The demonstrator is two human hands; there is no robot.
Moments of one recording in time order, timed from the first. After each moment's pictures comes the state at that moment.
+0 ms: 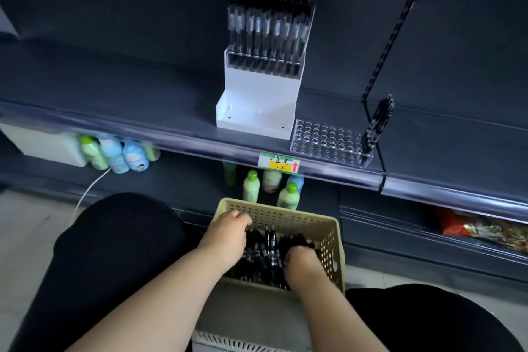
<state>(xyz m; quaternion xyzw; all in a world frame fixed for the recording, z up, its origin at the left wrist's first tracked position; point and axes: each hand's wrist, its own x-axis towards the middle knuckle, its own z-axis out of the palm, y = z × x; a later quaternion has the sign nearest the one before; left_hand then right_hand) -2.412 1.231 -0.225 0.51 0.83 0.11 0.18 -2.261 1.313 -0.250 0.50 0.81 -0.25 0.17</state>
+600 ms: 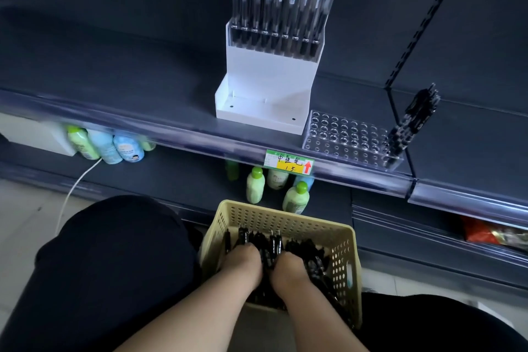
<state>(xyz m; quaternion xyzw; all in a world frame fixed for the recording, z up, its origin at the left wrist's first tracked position) -2.392 1.277 -0.302 0.32 0.87 -0.05 0.36 -2.307 1.325 -0.307 0.53 0.76 -0.32 0.19</state>
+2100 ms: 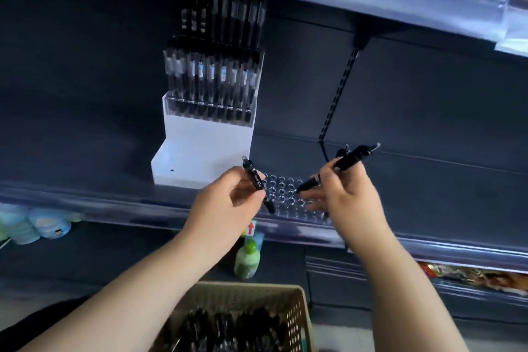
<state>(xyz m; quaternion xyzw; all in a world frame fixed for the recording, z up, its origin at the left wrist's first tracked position) -2.409 1.345 -0.093 0.46 0.66 0.56 0.20 -2.256 1.440 -0.062 0.44 0.69 -0.41 -0.40</state>
